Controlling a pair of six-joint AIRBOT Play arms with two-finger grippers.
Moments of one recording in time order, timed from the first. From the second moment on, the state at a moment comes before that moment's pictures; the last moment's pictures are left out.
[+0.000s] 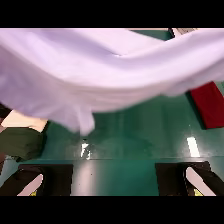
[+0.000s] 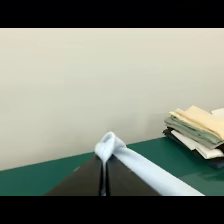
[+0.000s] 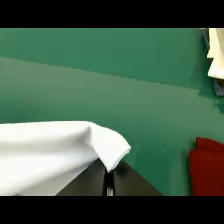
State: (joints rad) left arm -0.12 -0.88 2.05 1.30 -1.07 -1.49; right arm -0.31 -0.91 1.97 -1.13 1.63 1.44
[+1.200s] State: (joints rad) left arm 0.04 -1.40 1.39 1.17 -1.25 -1.47; right arm -0.25 -1.34 1.43 -1.20 1.54 1.41
